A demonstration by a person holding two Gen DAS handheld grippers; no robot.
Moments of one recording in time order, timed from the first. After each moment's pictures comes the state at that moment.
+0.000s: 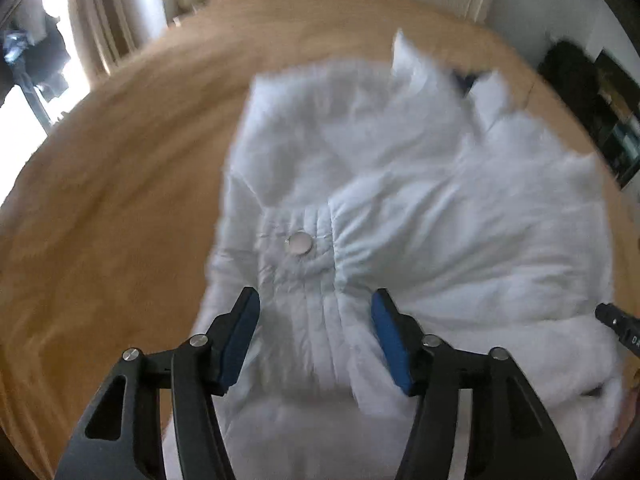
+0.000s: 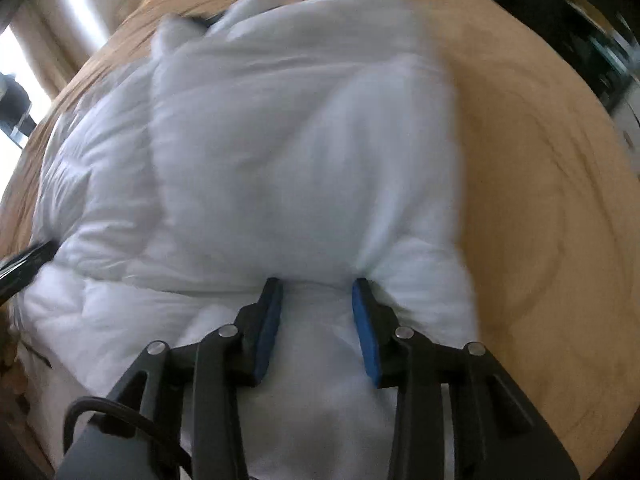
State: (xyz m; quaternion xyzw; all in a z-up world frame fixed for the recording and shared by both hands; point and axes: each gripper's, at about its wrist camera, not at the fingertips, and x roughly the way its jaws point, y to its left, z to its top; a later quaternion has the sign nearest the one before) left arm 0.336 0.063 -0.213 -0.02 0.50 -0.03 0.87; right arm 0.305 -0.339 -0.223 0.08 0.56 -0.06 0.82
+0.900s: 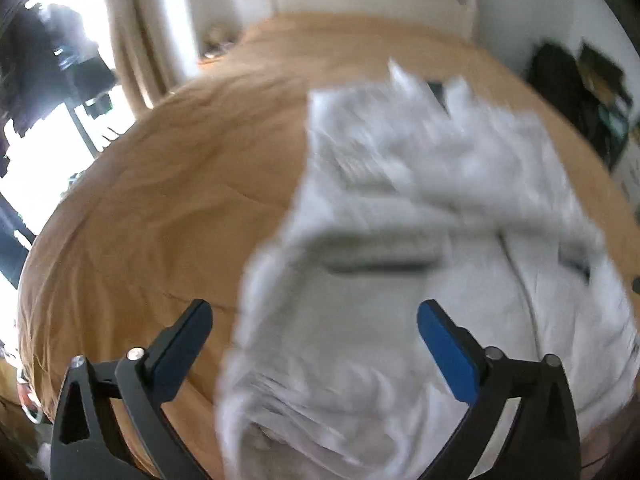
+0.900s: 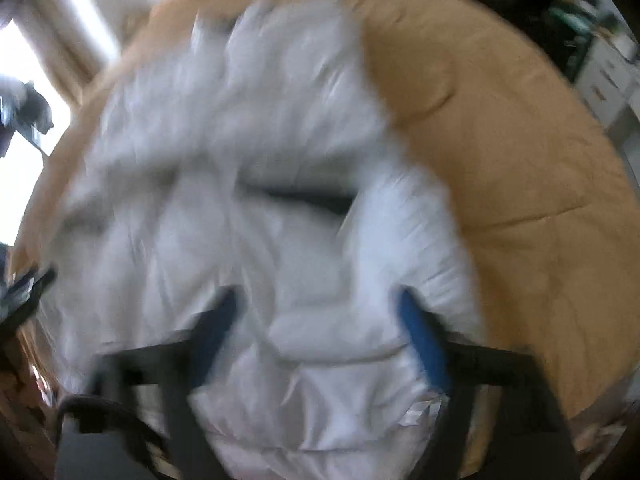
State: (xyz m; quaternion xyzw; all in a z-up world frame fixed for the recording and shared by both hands) left arm 0.174 0.111 -0.169 0.01 0.45 0.01 0.89; right arm 0.102 -0.354 -0.165 0.12 0.52 -0.06 0.84
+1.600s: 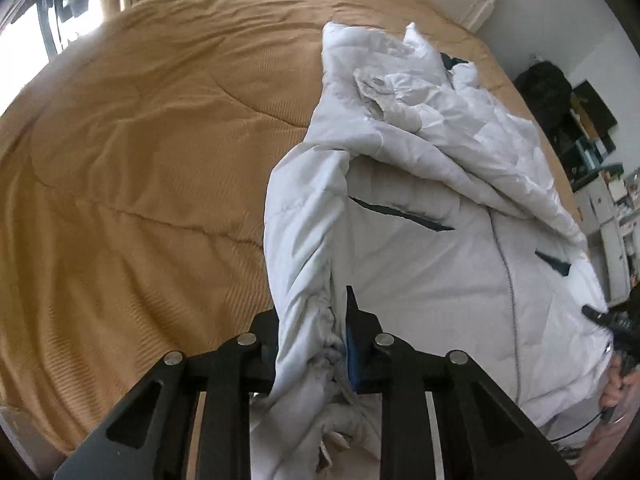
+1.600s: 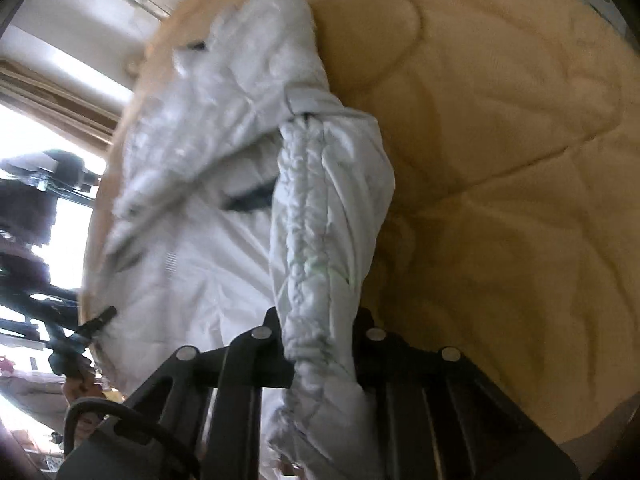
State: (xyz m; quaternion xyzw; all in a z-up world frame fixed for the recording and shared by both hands) left arm 0.177 0.162 -0.221 -0.11 0.56 -0.07 0.82; right arm 0.084 -0.404 -0.189 0.28 0.55 0.02 0.79
